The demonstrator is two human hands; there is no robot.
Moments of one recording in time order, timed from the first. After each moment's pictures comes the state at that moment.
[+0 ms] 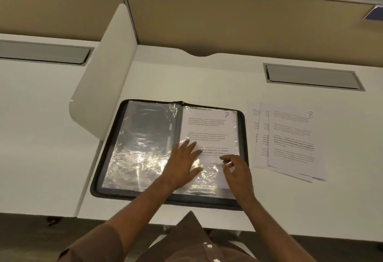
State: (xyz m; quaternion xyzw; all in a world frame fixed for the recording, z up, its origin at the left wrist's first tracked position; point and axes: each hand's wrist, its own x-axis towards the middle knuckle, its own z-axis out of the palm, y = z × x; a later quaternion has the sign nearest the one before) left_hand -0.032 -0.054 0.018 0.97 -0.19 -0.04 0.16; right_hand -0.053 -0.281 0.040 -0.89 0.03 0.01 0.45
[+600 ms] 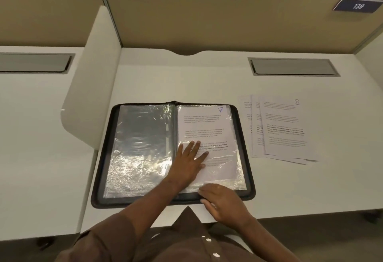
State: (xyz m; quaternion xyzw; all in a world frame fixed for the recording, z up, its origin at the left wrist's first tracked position) left_hand -0.026 -0.061 -0.004 0.96 -0.27 -0.06 0.06; right_hand -0.135 -0.247 0.020 -0.94 -0.29 0.00 0.19
